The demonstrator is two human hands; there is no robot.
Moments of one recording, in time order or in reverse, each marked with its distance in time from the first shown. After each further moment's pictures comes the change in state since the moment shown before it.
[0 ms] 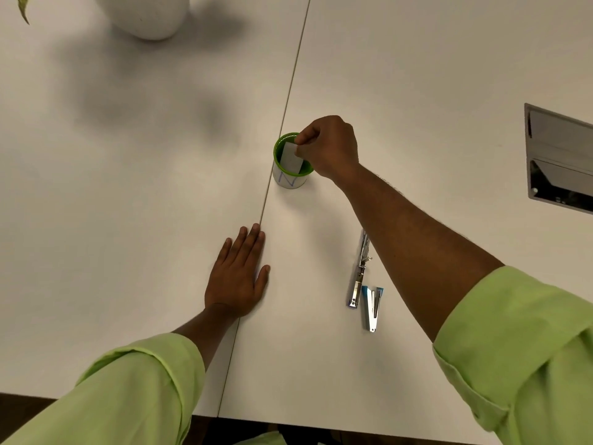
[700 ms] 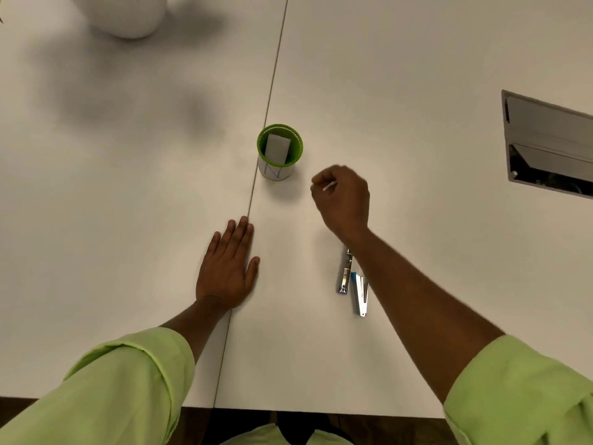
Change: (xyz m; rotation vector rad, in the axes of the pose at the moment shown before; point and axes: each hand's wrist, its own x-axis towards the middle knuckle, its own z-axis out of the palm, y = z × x) left_hand 0.001 0.003 -0.006 -0.010 -0.043 0.010; right_hand -0.091 0.082 0.004 0.037 0.260 -0.047
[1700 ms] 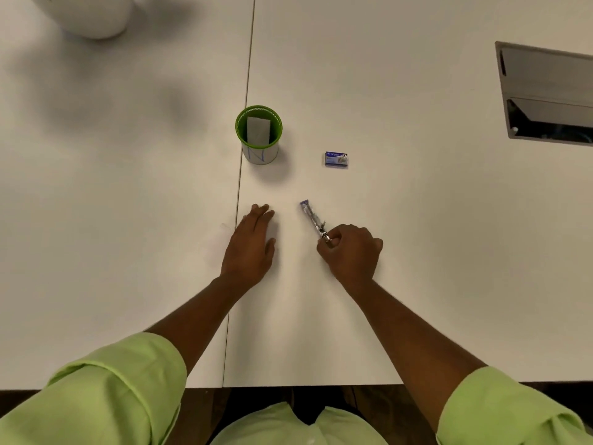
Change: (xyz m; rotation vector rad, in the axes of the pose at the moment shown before) left_hand 0.017 0.066 -0.032 -0.290 -0.024 0.041; right_hand -0.108 0.101 0.015 -0.430 -0.065 0.238
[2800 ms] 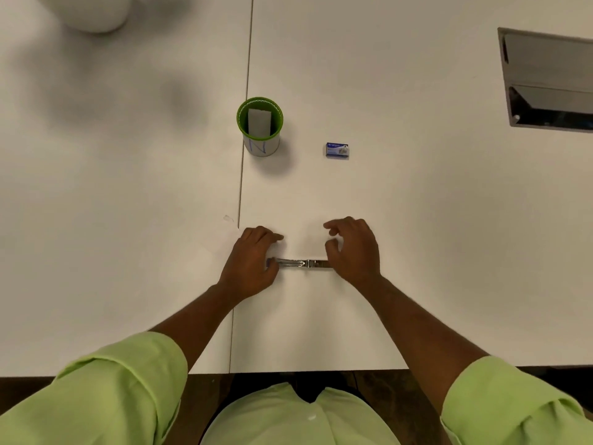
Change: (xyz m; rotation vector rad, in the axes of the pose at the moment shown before) left_hand -0.036 -0.002 -0.005 -0.034 -0.090 0.092; right_hand -0.018 0.019 -0.011 0.292 -0.007 -0.286
